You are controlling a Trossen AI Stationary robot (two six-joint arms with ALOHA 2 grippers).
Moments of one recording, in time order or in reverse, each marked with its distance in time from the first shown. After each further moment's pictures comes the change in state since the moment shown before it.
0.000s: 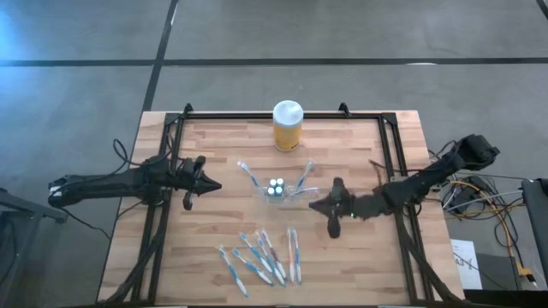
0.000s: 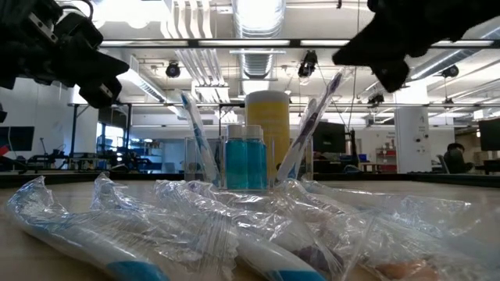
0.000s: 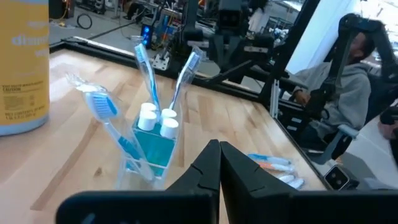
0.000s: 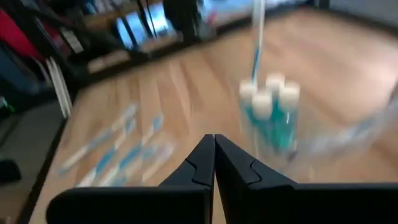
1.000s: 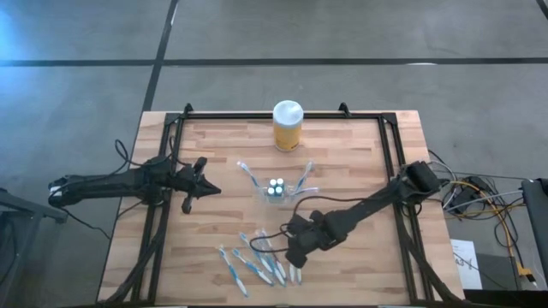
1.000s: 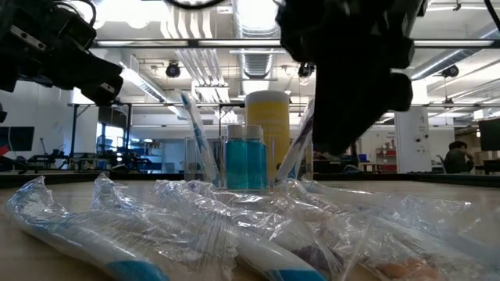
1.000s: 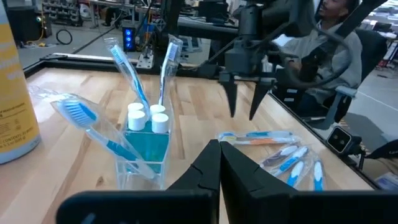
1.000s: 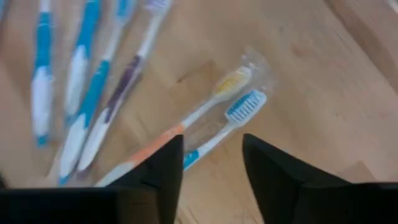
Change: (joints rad) left arm 0.000 0.000 -0.010 -0.022 0.077 0.204; right arm 0.019 0.688 0.829 -0.931 -0.343 0.537
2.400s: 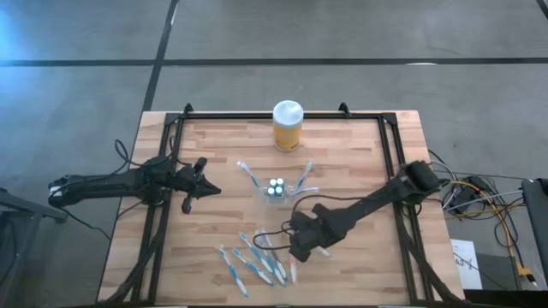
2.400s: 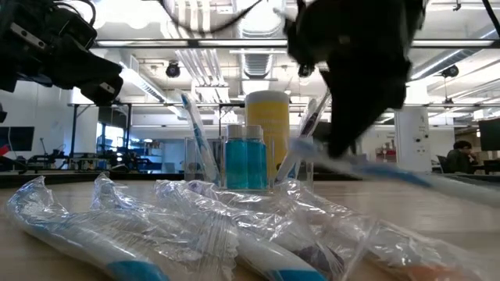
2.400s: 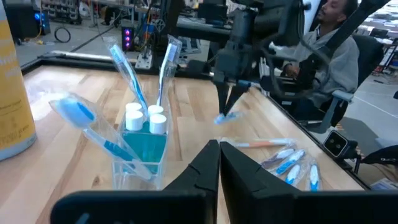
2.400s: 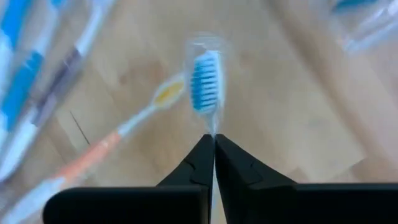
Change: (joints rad) left arm 0.000 0.000 -0.001 0.009 0.004 -0.027; right arm -0.013 -0.012 -0.026 -0.075 0.092 -0.097
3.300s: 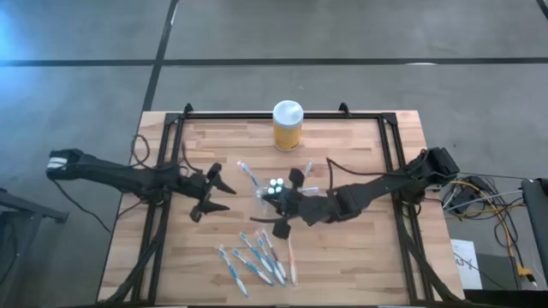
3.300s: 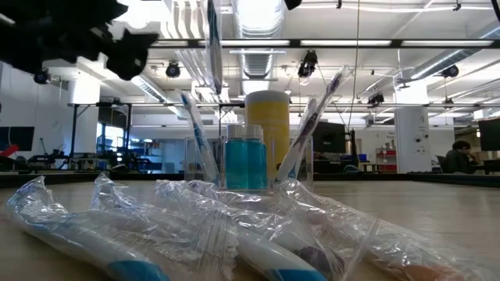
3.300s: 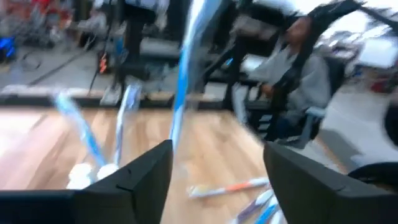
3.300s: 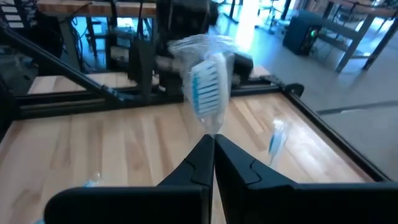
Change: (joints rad) left arm -0.232 0.405 0.109 0.511 -0.139 -0.026; right arm -0.096 -0.211 -0.006 0.726 0.352 -0.838
